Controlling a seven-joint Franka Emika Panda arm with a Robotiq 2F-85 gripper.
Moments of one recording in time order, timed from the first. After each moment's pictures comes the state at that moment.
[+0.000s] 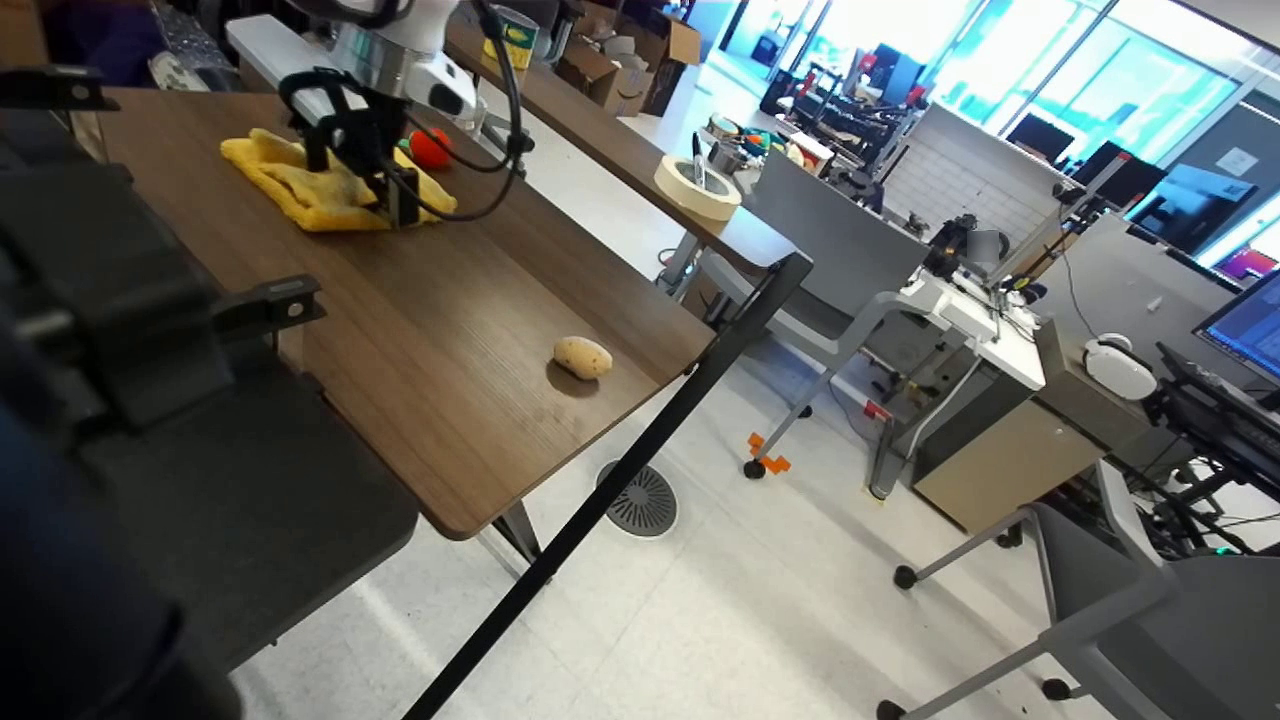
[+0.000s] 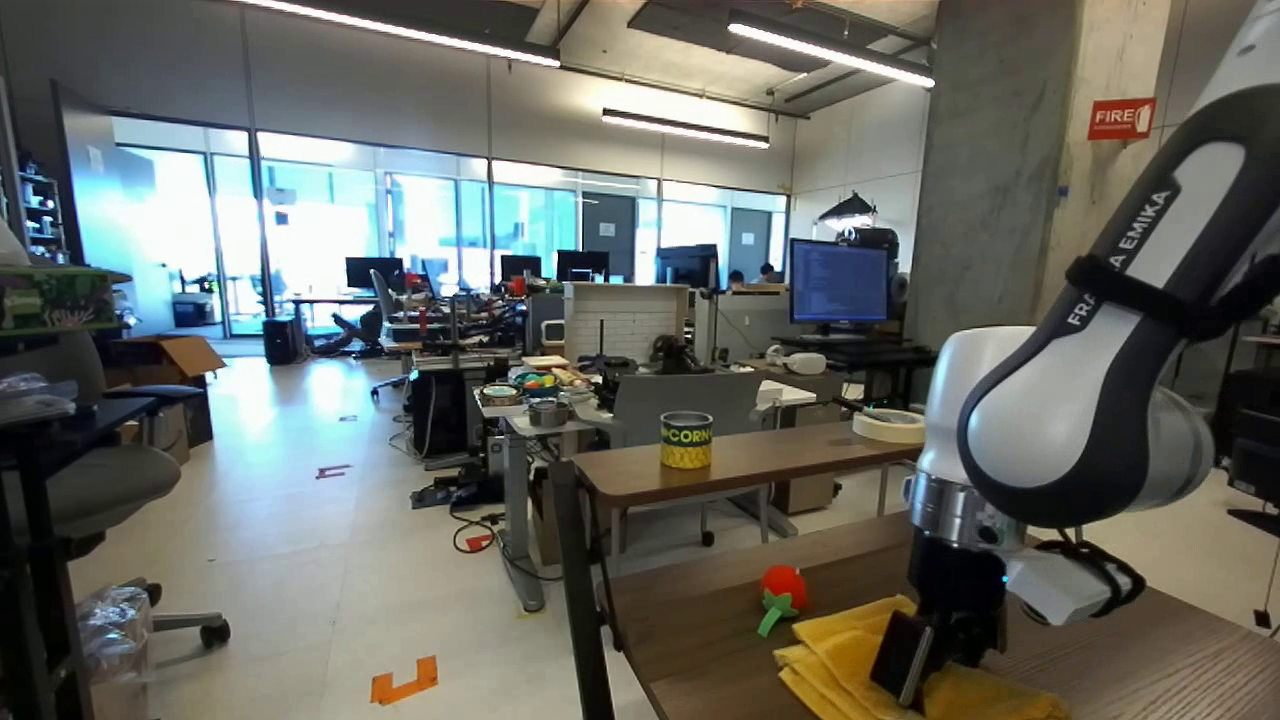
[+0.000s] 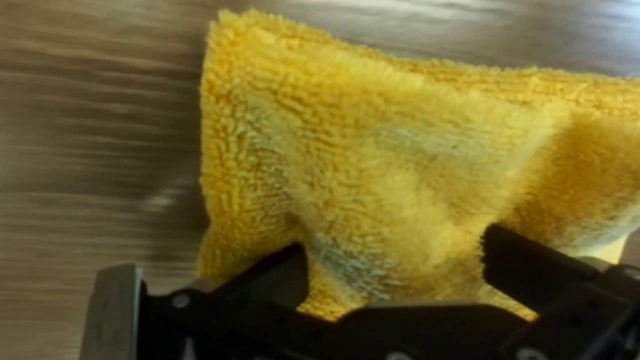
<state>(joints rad) 0.00 0.85 0.18 -2.03 0.00 2.82 -0.08</state>
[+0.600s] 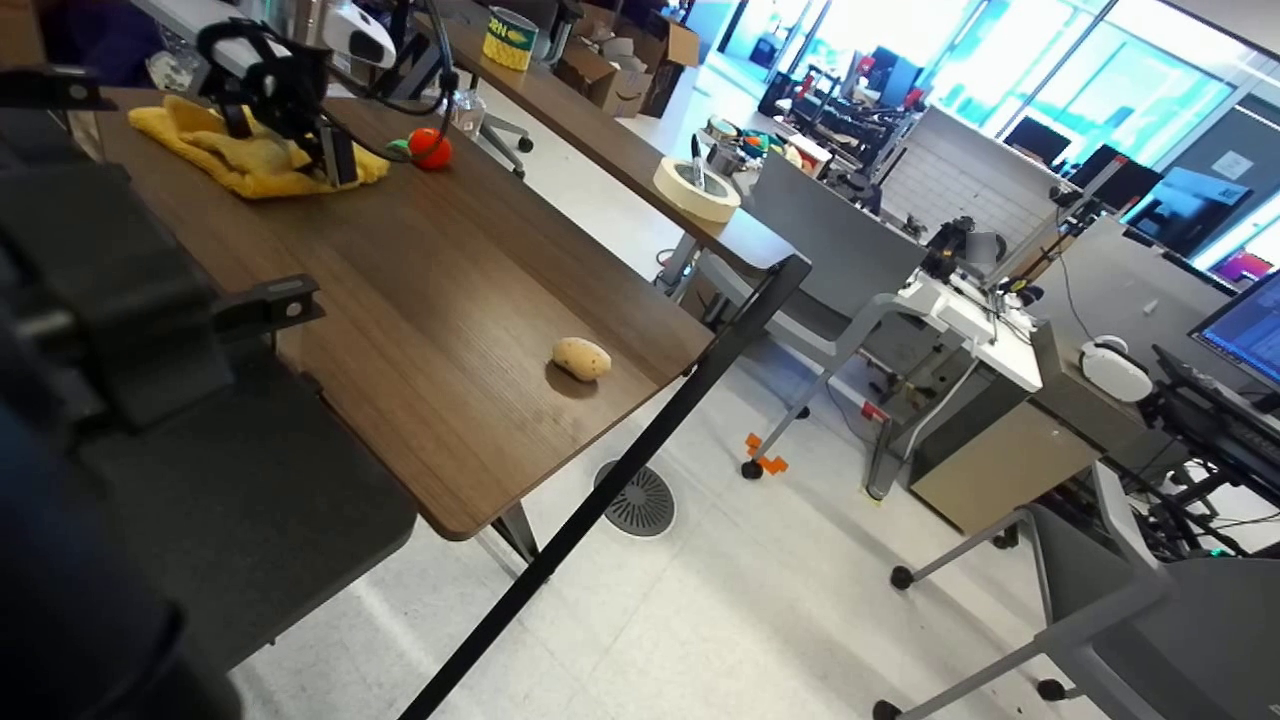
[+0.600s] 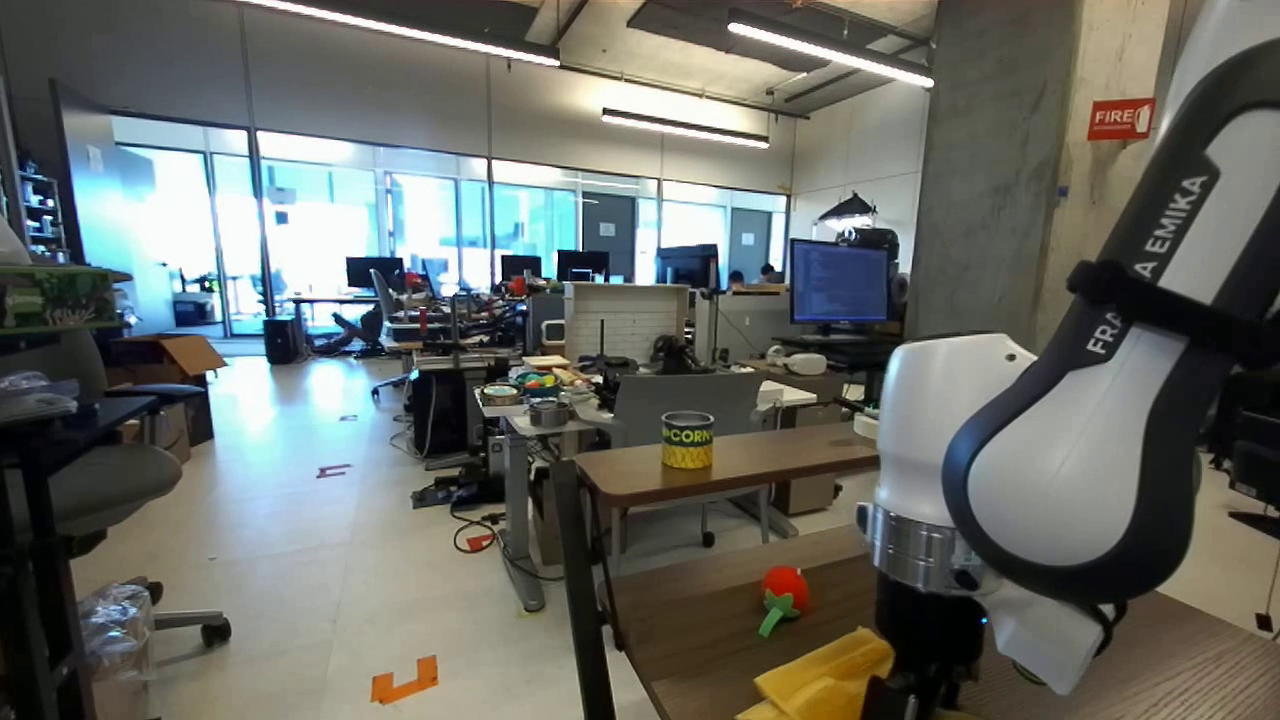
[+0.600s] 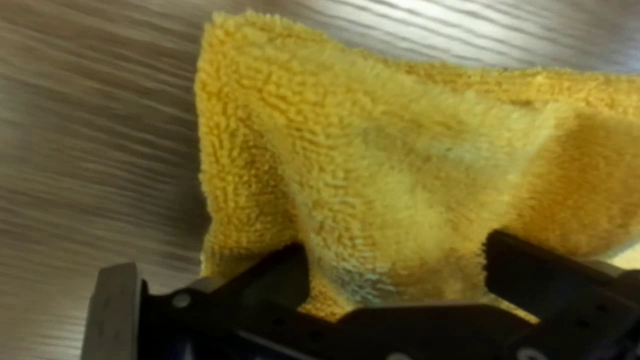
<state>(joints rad) 0.23 0.83 0.09 -2.05 -0.04 2.81 -0.02</state>
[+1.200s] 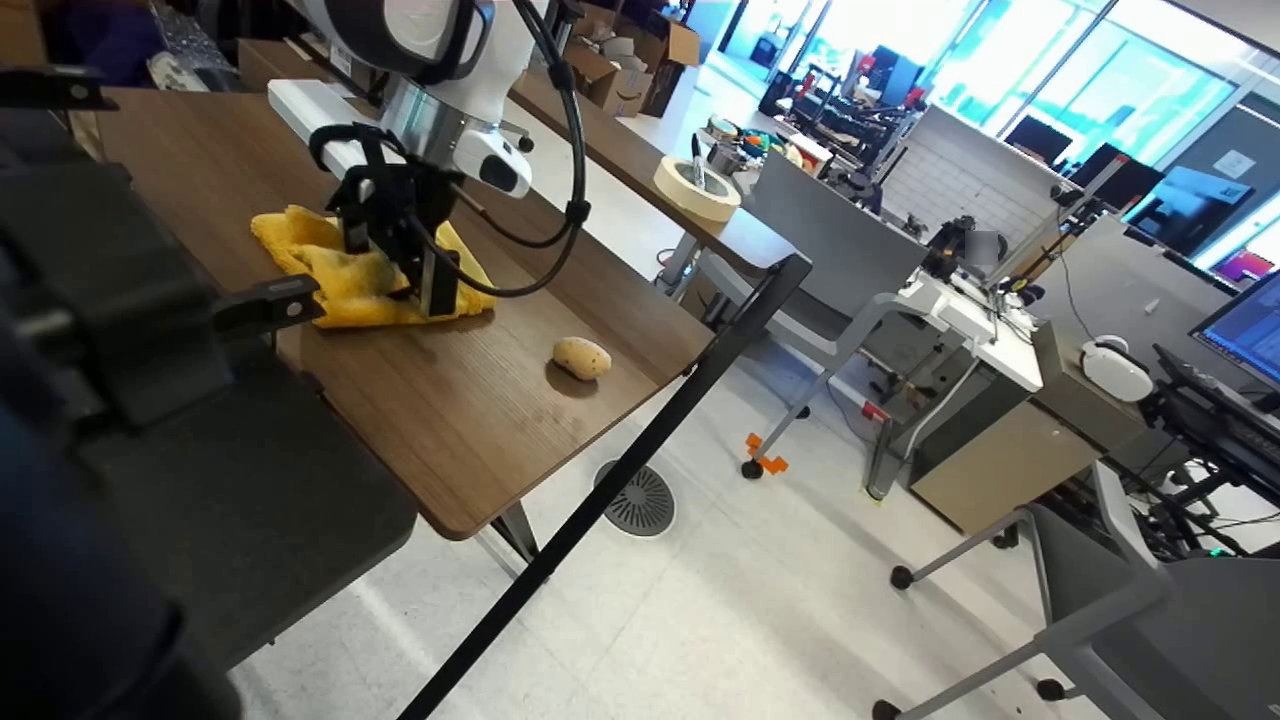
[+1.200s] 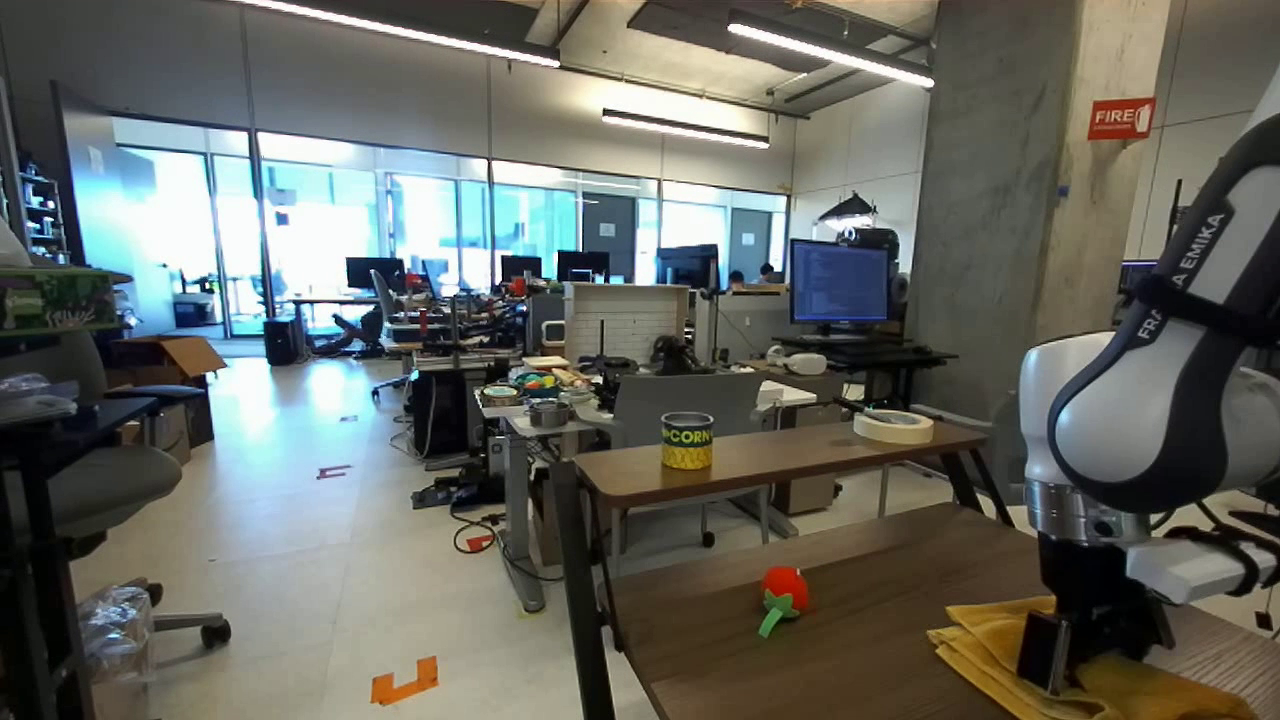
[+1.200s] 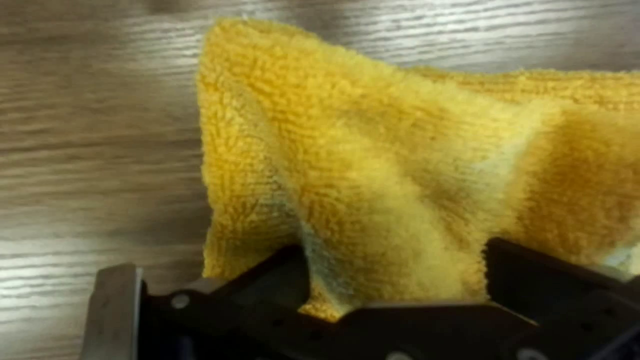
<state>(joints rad) -0.03 0.79 -0.02 -2.10 -0.01 2.67 -0.01</state>
